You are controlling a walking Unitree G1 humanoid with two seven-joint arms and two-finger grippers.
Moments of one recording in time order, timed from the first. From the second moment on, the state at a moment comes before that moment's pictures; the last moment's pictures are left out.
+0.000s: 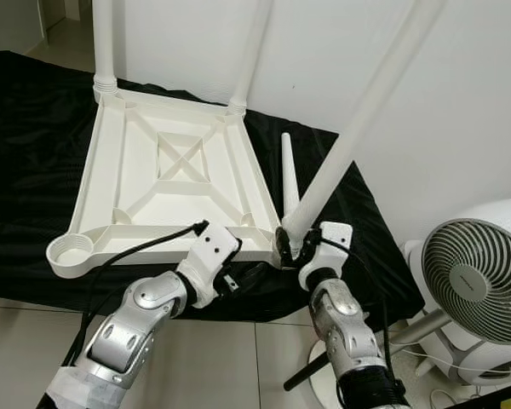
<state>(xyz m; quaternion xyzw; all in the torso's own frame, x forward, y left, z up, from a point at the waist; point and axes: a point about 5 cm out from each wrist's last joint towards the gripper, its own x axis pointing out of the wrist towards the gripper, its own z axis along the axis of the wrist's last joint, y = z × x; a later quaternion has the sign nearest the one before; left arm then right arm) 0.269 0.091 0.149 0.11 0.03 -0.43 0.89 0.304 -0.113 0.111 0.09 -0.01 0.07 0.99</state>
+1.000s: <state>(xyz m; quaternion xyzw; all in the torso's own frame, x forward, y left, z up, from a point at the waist) 0.302 0.142 0.148 0.19 0.06 -0.31 0.93 0.272 -0.128 0.105 0.06 -0.02 0.20 0.98</state>
